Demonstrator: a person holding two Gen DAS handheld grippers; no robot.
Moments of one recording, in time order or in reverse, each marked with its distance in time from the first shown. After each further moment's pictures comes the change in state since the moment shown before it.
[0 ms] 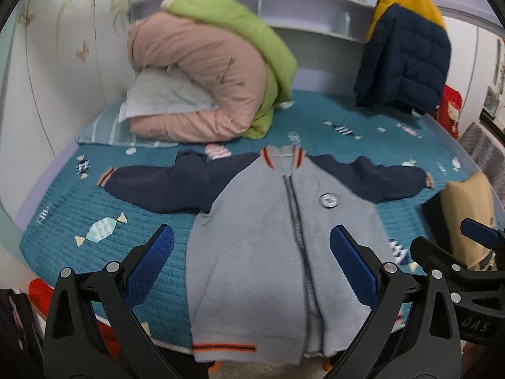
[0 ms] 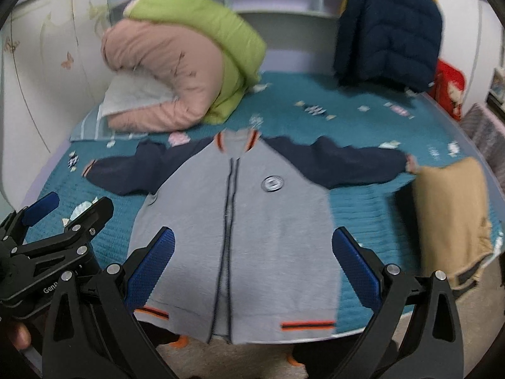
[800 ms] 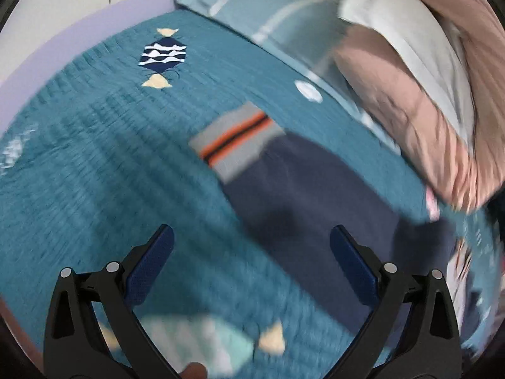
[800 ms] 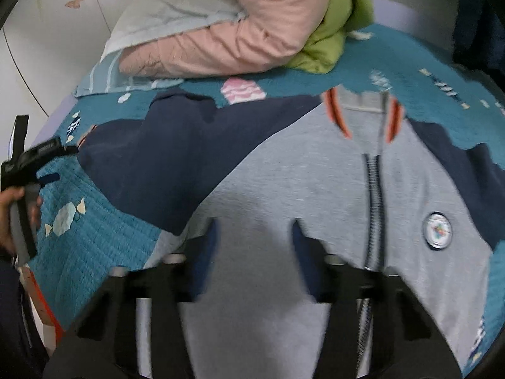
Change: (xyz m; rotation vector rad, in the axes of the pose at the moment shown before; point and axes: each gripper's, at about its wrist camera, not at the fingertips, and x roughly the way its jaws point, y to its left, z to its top) left arm 0.291 0.424 0.018 -0.637 0.255 0.180; right arm 0.290 0.135 0.061 -0.116 0.212 0.218
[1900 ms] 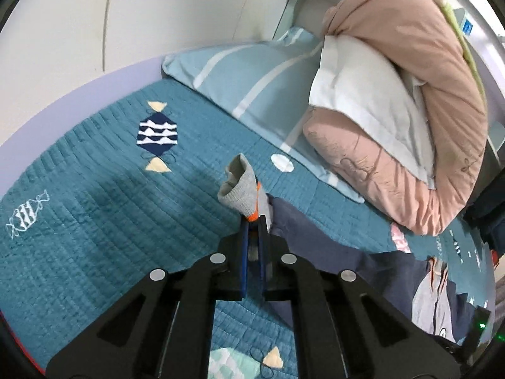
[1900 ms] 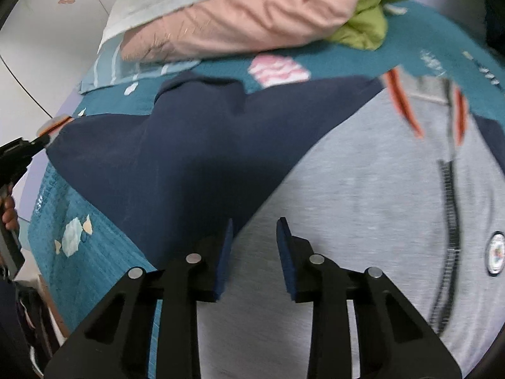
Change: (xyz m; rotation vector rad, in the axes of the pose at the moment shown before) left arm -0.071 -0.003 0.028 0.082 -0.213 -0.090; right arm 0.072 0.029 0.031 0.026 0.097 0.122
